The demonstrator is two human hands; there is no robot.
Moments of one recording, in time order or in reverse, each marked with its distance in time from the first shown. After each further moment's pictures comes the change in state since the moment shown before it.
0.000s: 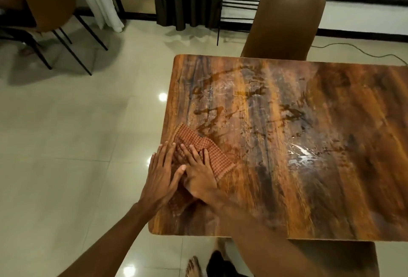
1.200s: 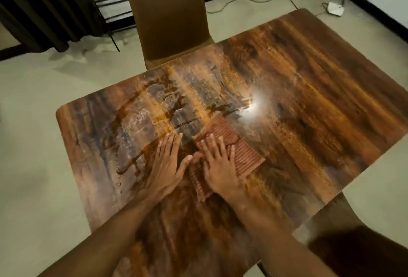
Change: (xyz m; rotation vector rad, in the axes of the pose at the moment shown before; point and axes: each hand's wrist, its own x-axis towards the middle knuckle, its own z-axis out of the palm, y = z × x) left_hand 0.224 0.123 0.109 0.127 -0.360 0.520; right_hand -0.030 0.191 -0.074 0.022 0.267 0.829
